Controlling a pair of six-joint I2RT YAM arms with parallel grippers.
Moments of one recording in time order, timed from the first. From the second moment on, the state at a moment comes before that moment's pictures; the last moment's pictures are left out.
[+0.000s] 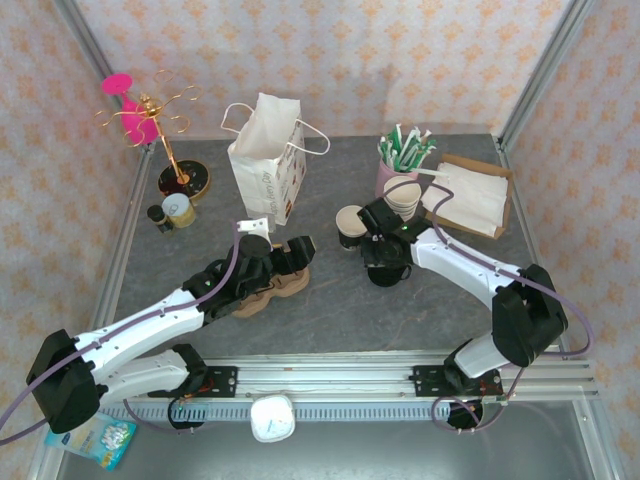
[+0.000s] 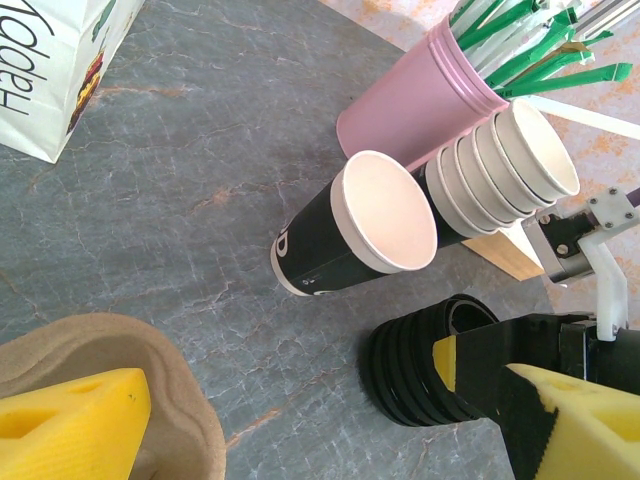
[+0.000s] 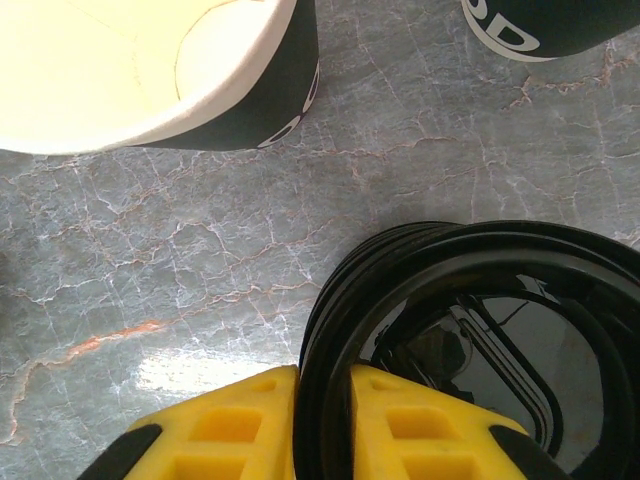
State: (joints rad) left arm -0.75 1.04 0.65 -0.09 -0.20 -0.85; right arm 0.63 1.48 1.05 -0.76 0.09 0.56
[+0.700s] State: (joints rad) left arm -0.75 1.03 0.66 -0.09 -0.19 -0.85; right arm 0.63 1.43 1.07 -0.78 0.11 0.56
